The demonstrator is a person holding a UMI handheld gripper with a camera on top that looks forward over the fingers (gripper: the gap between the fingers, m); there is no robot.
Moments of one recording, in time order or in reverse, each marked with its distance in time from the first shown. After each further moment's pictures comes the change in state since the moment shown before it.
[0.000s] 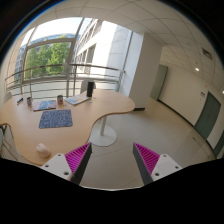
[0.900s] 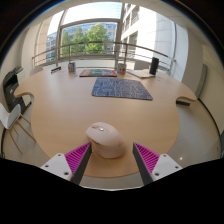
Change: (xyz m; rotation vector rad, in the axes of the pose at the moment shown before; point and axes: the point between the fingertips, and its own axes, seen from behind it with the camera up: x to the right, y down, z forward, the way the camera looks) arm -0.405 0.161 0.148 -0.129 -0.415 -0.149
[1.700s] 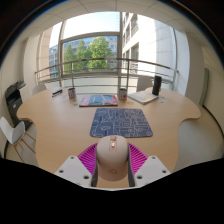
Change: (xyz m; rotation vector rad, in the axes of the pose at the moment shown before) arm 0.018 -0.152 0.004 0.153 -0.069 0.031
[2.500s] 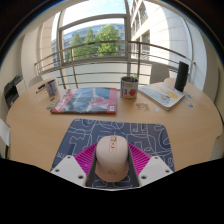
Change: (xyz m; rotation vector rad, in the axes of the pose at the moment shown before) arm 0.037 -0.063 0.310 -0.140 -0.116 -0.034
